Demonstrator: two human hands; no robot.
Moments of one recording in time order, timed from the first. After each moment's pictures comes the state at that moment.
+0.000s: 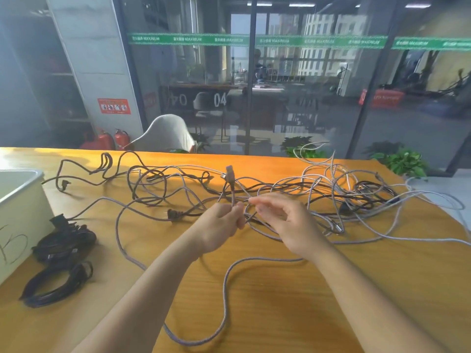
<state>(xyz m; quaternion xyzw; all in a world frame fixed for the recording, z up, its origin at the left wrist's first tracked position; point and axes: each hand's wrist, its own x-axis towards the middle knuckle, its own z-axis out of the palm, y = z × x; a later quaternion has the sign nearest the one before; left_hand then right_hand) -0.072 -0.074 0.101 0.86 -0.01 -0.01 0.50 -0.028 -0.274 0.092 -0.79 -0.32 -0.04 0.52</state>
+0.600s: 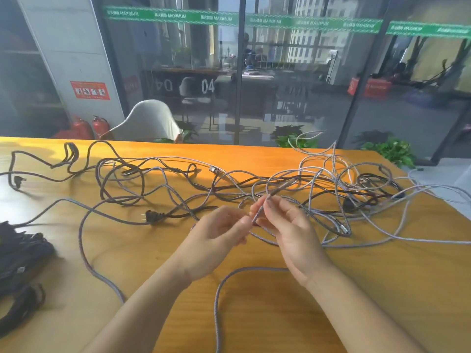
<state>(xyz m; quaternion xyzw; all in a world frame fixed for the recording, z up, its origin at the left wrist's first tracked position) -0.063 -0.079 0.065 0.79 -0.09 0.03 0.61 -0.020 -0.256 0.060 -0.62 -0.19 0.05 0.76</state>
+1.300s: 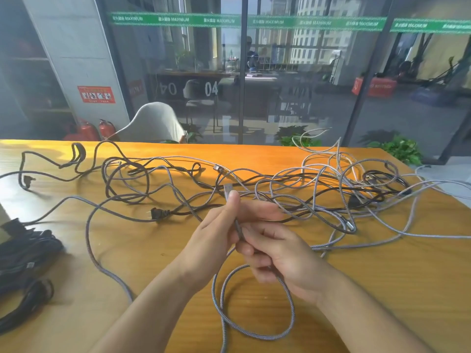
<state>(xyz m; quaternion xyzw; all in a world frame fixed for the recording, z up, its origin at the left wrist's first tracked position) -0.079 -0.093 0.084 0.67 -0.12 0.00 0.73 -0.061 -0.246 0.080 -0.61 -0.22 0.29 0.71</state>
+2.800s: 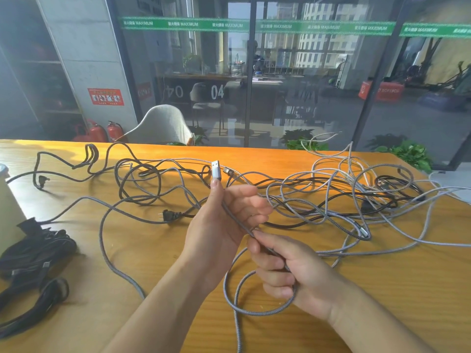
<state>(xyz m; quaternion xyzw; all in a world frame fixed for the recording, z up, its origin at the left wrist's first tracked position) -0.078 -0.090 0.099 0.41 -0.04 0.05 0.91 -0.065 -0.242 0.079 -0.52 -0.13 0.39 0.75</state>
